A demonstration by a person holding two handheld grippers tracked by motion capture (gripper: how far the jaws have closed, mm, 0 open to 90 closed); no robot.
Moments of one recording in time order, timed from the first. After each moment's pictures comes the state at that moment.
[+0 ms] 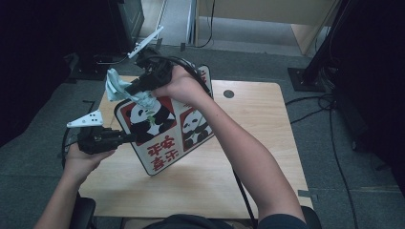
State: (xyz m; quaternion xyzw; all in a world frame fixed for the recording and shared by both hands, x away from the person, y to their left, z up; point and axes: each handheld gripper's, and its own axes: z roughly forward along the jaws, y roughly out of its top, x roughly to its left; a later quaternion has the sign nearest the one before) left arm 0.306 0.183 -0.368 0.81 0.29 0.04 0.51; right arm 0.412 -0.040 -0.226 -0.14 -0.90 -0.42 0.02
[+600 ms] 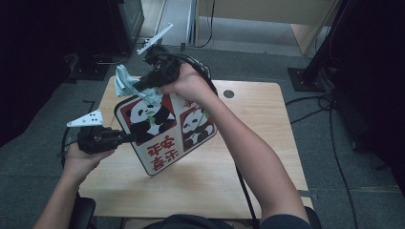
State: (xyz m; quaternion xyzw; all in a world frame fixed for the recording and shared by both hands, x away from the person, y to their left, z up) left arm 0.307 0.183 -0.368 0.81 0.29 0.04 0.51; right arm 0.420 -0.057 -0.226 -0.15 -0.89 -0.42 0.01
